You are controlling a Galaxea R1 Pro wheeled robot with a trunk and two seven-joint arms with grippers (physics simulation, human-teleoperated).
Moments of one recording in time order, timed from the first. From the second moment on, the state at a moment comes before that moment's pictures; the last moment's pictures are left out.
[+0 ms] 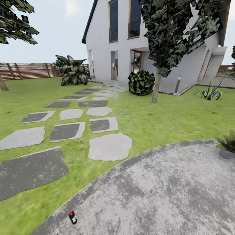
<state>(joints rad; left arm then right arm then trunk) -0.17 0.06 0.01 -0.37 -0.06 -0.43 -0.02 -0.11 -0.09 -0.02 -0.42 0.00 -0.48 -0.01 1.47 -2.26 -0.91</state>
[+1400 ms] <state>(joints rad) -0.20 0.06 0.02 -0.37 -0.07 -0.41 -0.02 -0.11 -0.08 -0.02 -0.46 0.00 -0.48 -0.01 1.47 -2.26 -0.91</state>
